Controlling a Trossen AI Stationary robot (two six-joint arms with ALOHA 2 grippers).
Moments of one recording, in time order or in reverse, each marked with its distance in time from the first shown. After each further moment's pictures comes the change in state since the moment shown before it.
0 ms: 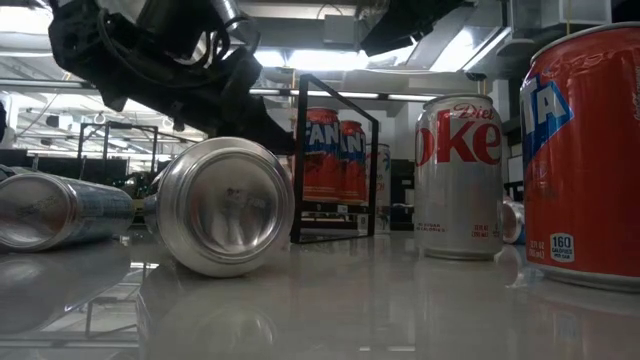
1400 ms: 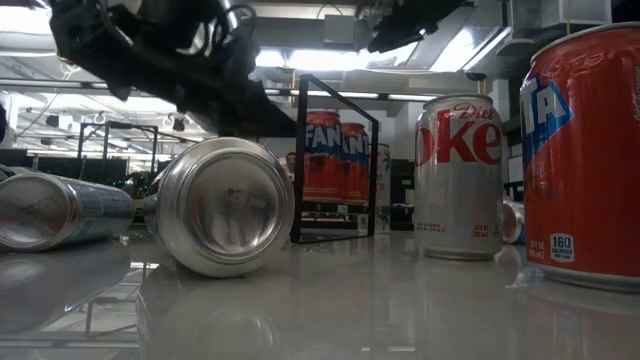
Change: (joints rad) left arm 0.047 -0.111 0.003 -0.066 0.056 0.009; right arm -0.015 -0.030 0.000 -0.003 0.156 -0.032
